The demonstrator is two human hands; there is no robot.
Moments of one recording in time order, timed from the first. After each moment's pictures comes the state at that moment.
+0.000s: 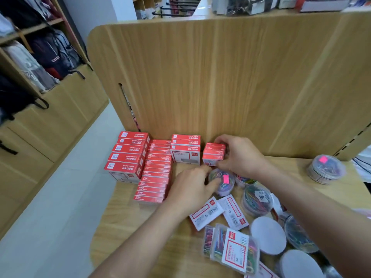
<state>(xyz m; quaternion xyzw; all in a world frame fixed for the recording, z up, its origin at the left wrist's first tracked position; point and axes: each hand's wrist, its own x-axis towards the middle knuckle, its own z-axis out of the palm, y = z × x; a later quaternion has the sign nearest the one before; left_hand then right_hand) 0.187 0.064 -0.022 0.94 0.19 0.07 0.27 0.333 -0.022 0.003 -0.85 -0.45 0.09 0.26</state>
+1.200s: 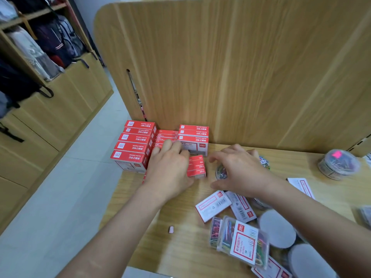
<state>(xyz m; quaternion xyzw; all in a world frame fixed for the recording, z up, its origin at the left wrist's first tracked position) 0.158 0.111 -0.011 0.98 0.21 0.06 -0.05 0.284 -0.030 -0.006 -0.85 -0.52 0.09 0.08</state>
